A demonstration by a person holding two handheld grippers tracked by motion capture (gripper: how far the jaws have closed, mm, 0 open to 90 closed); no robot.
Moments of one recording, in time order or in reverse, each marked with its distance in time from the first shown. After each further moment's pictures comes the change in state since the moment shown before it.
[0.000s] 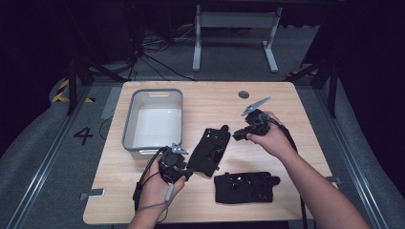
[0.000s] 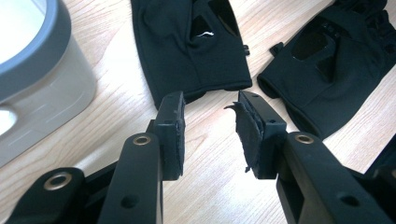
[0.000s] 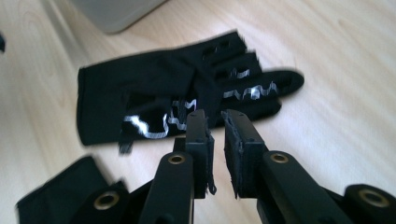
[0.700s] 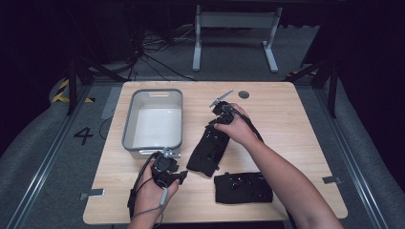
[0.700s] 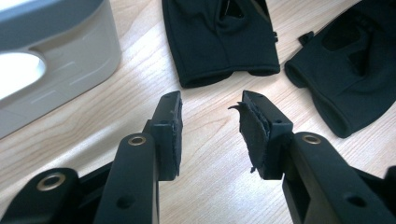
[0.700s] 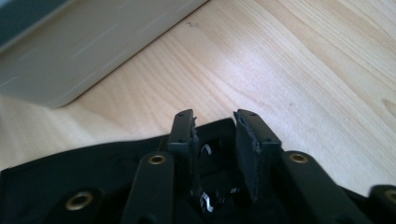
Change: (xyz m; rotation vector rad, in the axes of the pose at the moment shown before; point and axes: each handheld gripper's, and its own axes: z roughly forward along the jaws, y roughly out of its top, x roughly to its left) left arm 0.010 -0.020 0.004 -0.004 0.047 -0.067; right arm -0.013 0.062 0.095 0.024 -0.034 0.021
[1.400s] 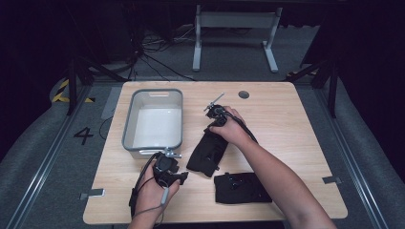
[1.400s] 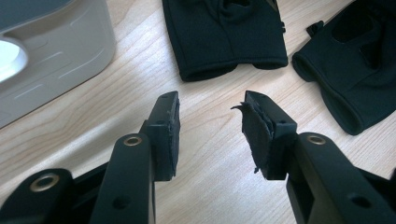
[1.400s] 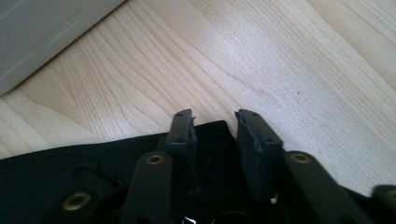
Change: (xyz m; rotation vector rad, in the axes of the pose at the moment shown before) left arm 0.003 0.001 0.010 0.024 -0.013 0.001; right arm -0.002 0.001 0.027 0.117 -0.051 -0.009
